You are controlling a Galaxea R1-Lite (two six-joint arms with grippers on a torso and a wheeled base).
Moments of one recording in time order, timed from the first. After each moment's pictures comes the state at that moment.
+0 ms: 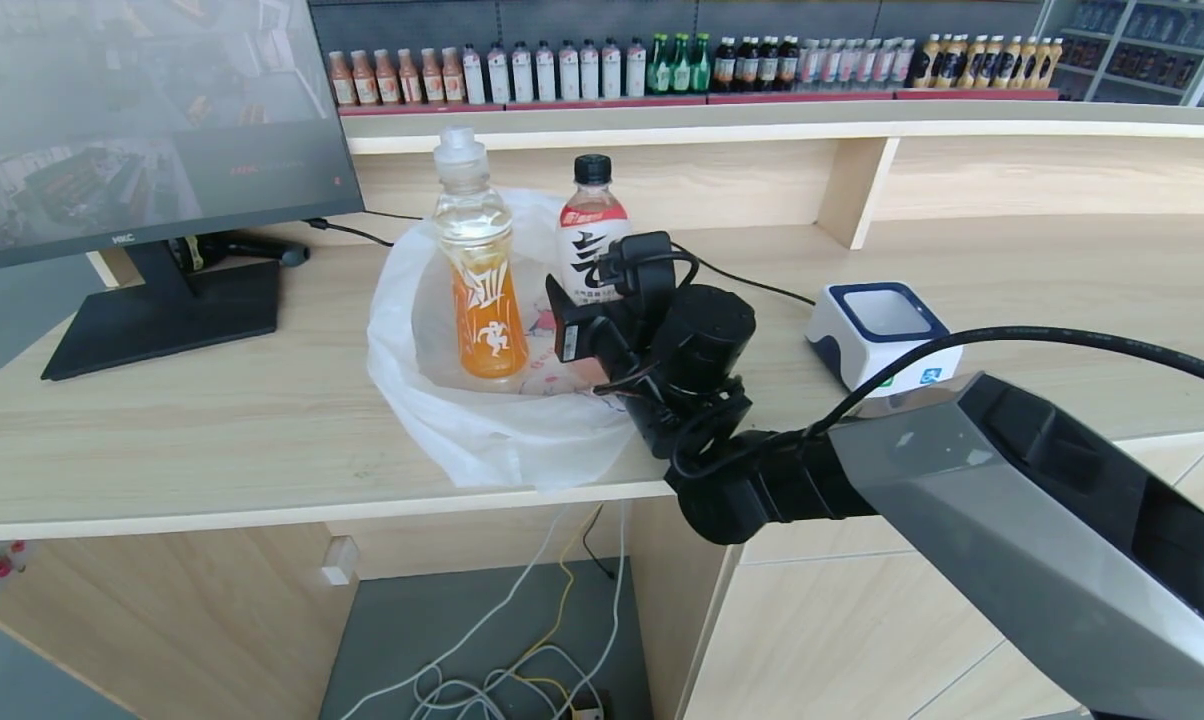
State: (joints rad) left arm 0.00 0.00 0.00 0.00 0.00 0.00; right arm 0.71 2.41 -1.67 -1.12 -0.26 -0.12
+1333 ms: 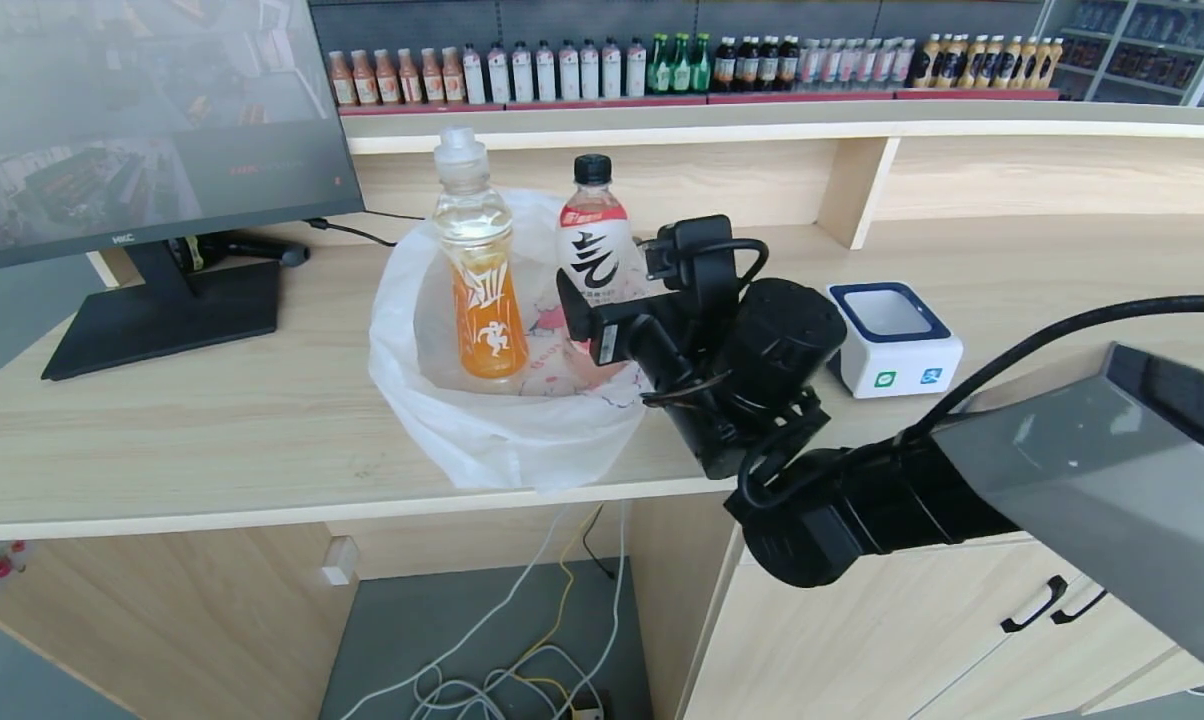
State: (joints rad) left arm 0.00 0.00 0.00 0.00 0.00 0.00; right arm 0.74 2.19 -1.31 -1.28 -0.30 -0.17
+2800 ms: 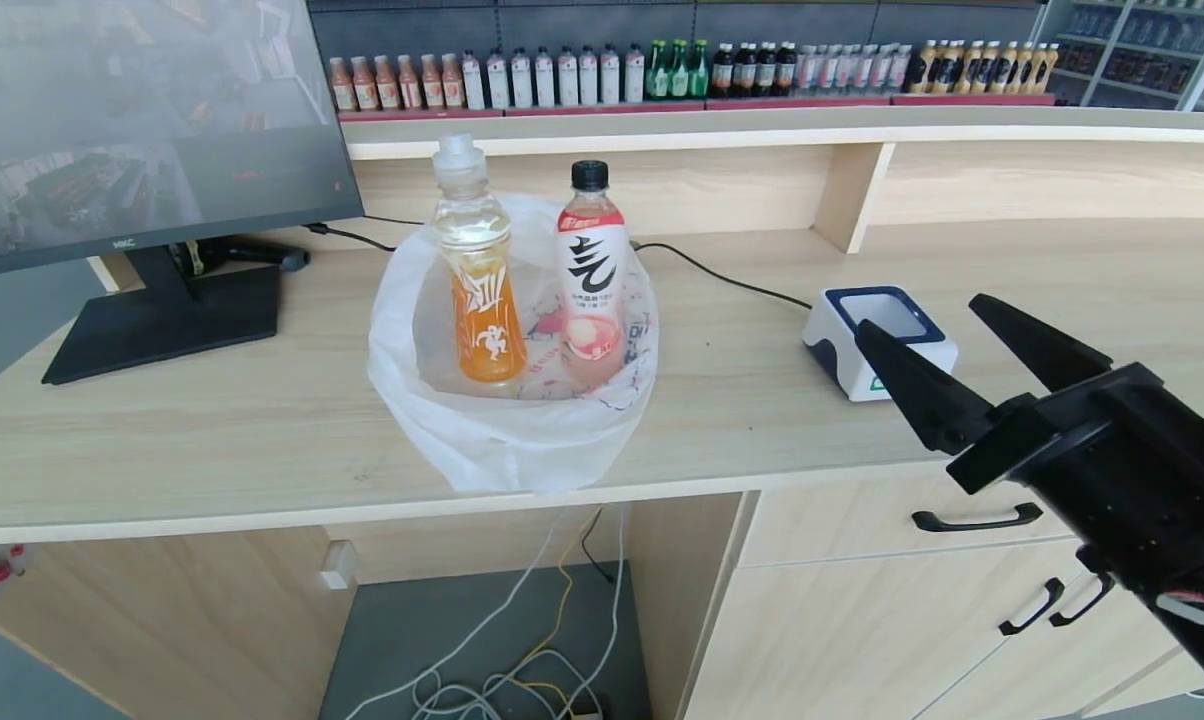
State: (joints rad) left arm 0.00 0.00 0.00 0.00 0.00 0.00; right arm 0.63 1.46 -0.34 -1.49 -0.21 -0.05
